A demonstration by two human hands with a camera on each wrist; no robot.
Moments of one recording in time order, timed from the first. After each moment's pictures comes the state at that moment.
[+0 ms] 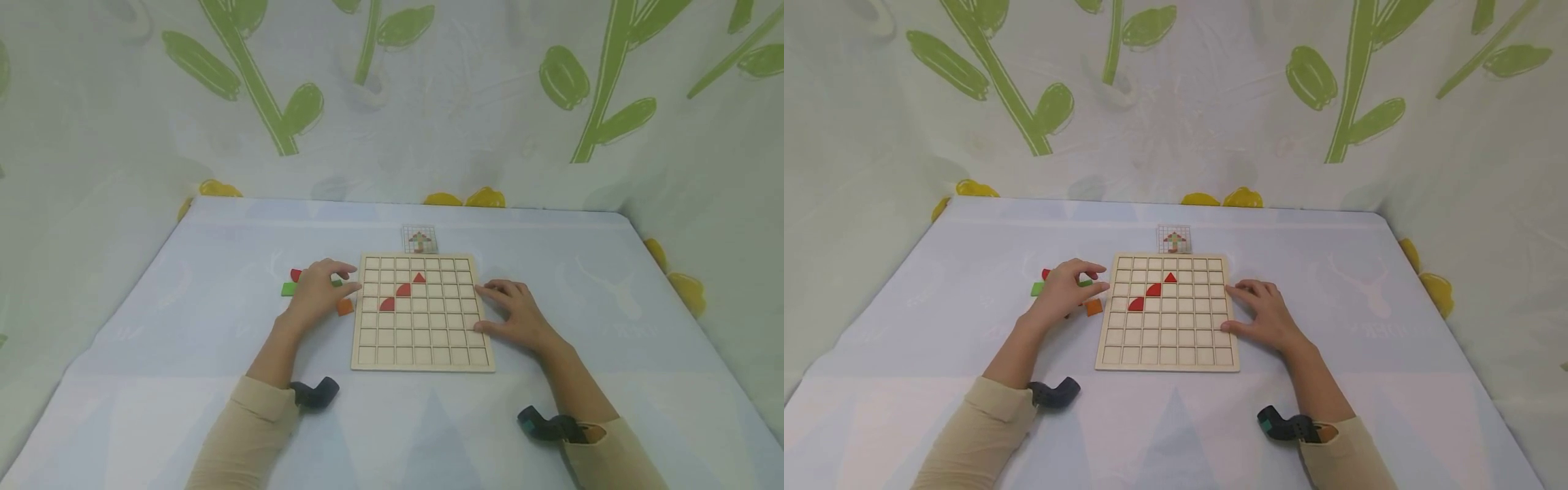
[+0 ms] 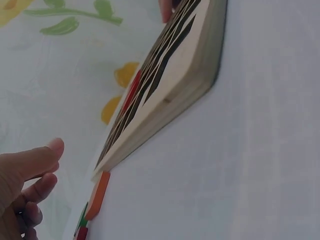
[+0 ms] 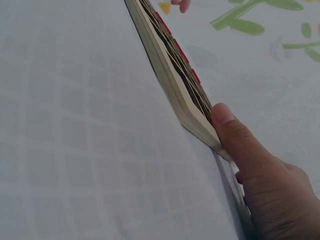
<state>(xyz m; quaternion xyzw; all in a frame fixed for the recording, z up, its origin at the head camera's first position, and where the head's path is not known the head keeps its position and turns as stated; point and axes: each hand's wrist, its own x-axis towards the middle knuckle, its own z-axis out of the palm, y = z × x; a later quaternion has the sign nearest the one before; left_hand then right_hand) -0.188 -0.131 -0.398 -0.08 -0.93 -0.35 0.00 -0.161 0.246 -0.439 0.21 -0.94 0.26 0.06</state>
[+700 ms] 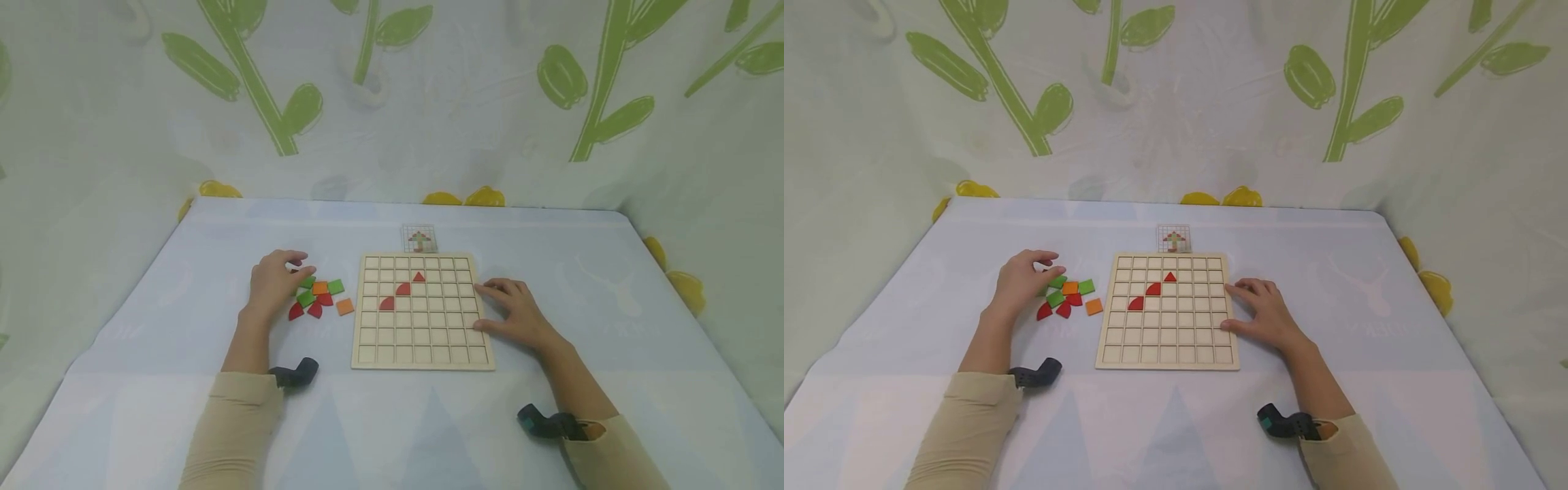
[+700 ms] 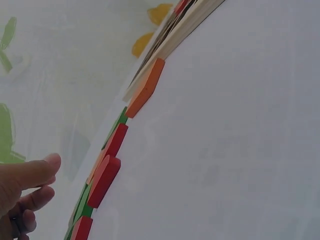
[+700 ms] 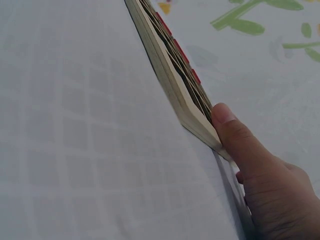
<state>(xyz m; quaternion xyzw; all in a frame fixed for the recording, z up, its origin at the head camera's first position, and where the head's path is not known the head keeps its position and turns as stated) -0.200 -0.190 -0.398 0.04 -0.95 -0.32 0.01 -0.160 0.246 -0.439 0.22 -0.94 0.26 0.07</state>
